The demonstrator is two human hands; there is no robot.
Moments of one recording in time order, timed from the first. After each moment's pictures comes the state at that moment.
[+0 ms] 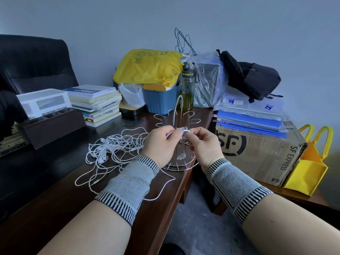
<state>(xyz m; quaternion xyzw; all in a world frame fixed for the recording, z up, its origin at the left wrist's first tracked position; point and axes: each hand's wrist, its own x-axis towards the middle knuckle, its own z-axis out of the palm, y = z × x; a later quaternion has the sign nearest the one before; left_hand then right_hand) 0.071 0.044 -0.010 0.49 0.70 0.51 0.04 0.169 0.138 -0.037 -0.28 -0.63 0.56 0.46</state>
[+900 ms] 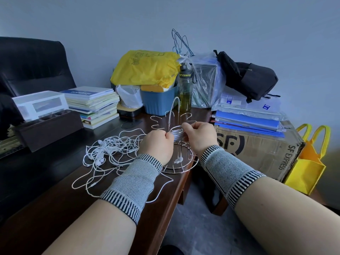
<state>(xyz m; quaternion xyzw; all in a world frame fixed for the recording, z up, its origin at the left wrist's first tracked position) 0.065 0.061 -0.014 0.42 0.84 0.34 -0.02 0.157 0.149 -0.007 -0.41 -0.71 0.40 0.41</state>
